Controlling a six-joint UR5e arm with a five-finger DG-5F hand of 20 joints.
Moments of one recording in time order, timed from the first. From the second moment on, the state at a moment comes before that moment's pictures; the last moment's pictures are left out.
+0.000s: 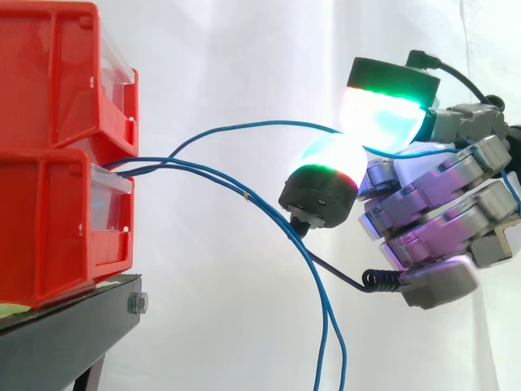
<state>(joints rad) 0.05 -2.26 -1.06 -3.23 -1.65 0.10</state>
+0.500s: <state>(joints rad) 0.04 -2.26 -1.06 -3.23 -1.65 0.08</state>
